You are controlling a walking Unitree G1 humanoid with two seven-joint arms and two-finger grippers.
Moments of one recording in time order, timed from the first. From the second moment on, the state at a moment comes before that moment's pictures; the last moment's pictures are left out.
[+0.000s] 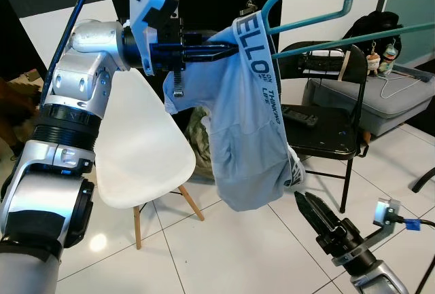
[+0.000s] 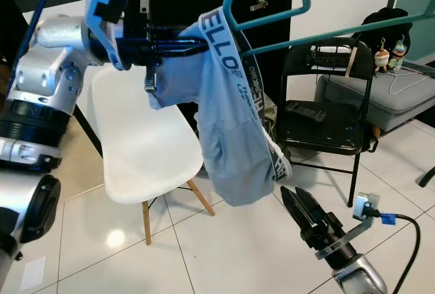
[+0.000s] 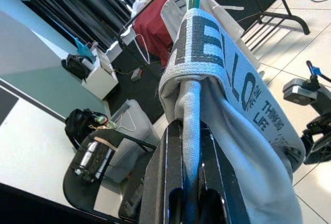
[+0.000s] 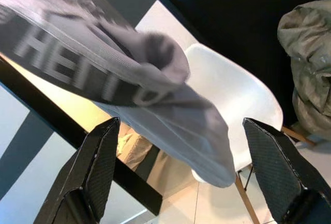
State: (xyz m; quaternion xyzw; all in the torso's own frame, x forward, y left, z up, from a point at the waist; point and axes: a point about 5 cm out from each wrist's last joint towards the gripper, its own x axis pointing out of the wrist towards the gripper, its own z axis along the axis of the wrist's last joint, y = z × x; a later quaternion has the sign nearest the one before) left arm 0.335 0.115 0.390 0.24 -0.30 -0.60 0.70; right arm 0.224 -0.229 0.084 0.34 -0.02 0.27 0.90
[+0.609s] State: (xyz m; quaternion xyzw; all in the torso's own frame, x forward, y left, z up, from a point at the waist) left arm 0.326 0.107 0.398 0.22 -0.33 -0.62 0.68; right arm 0.249 -0.218 0.101 0.30 -0.03 0.32 0.90
